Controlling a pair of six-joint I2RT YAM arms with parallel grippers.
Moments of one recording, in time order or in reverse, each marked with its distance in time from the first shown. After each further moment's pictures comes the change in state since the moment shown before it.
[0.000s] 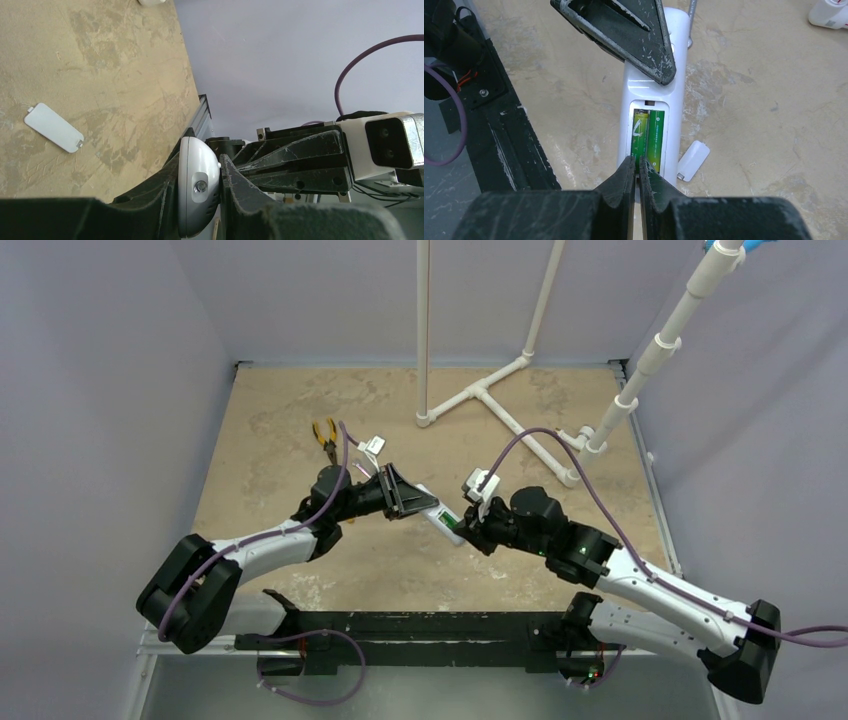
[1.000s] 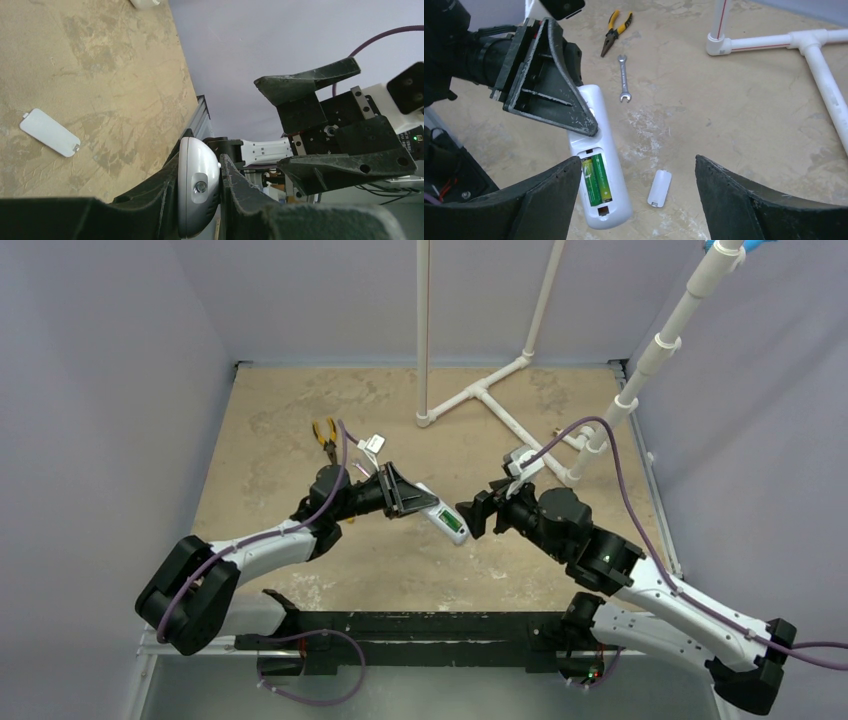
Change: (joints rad) left arm -0.002 -0.007 0.002 -0.003 0.005 0.018; right arm 0.000 -0.096 0.042 0.053 0.311 0.142
